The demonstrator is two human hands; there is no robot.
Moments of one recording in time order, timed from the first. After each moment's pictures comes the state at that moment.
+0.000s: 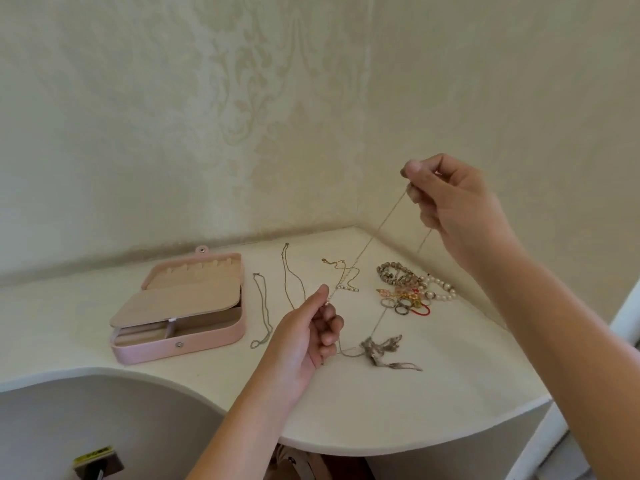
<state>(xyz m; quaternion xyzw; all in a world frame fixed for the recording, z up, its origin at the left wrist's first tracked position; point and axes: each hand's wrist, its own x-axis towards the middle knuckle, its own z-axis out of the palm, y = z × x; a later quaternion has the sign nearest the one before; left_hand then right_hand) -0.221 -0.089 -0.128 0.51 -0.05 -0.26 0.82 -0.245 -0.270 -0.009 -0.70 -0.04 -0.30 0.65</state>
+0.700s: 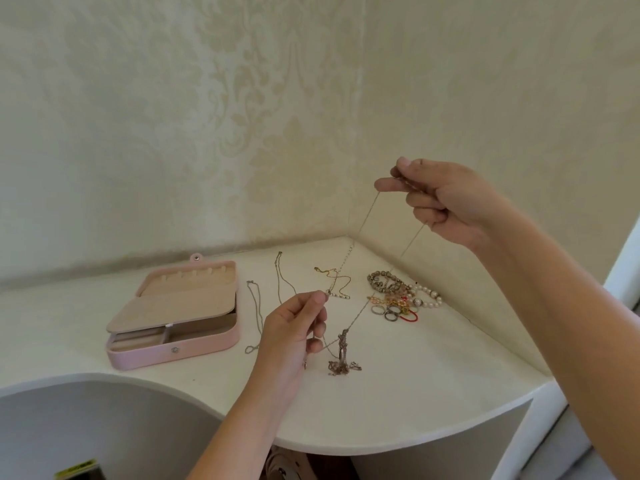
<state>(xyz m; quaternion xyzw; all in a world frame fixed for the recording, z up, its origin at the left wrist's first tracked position) -0.226 -0.088 -0.129 0.53 -0.11 -0.10 0.83 -0.248 -0.278 0.025 -0.69 -0.03 -0.14 0.71</state>
